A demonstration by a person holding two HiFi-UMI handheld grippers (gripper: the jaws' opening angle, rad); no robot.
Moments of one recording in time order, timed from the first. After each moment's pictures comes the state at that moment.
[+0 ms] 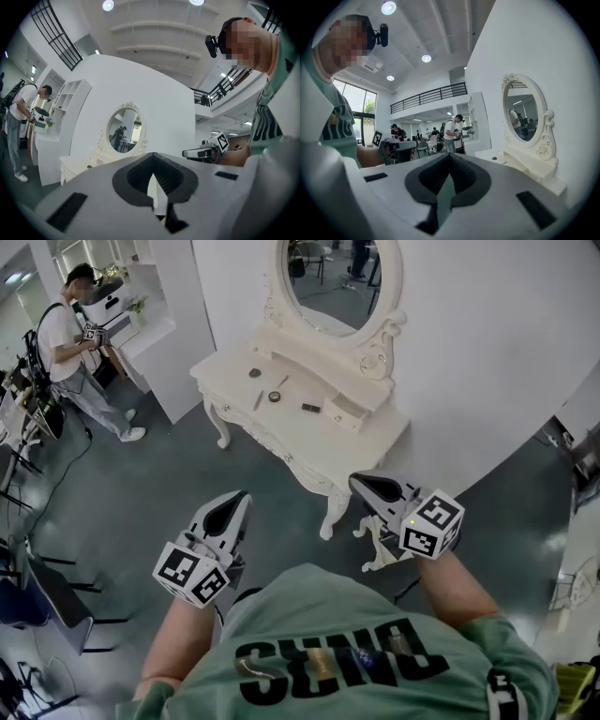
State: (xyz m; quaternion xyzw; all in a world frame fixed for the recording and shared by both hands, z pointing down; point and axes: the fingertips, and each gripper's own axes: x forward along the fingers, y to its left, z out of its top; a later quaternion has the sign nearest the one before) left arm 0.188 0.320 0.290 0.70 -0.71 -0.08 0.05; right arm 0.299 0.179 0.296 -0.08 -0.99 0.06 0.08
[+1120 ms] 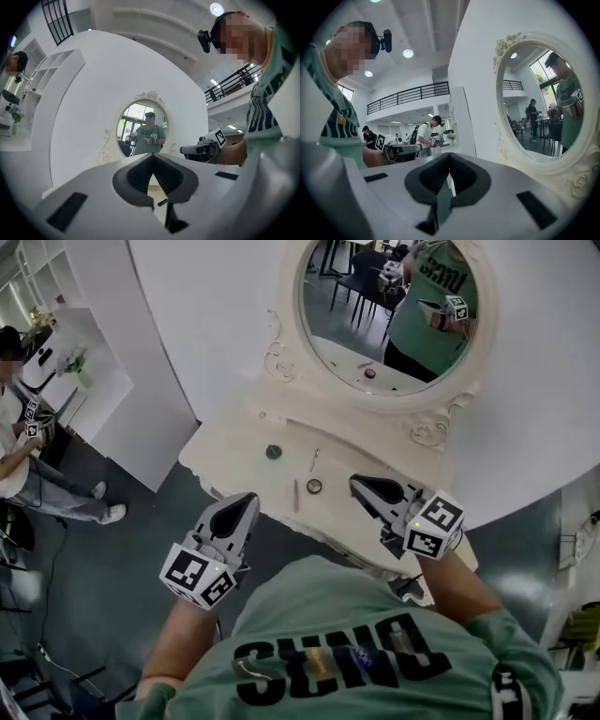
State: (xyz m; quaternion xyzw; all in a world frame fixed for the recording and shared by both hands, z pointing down) left arm -0.250 0.091 0.301 0.79 -0.61 -0.06 0.06; right arm -0.121 -0.007 0.295 0.03 -0.99 0.08 0.07
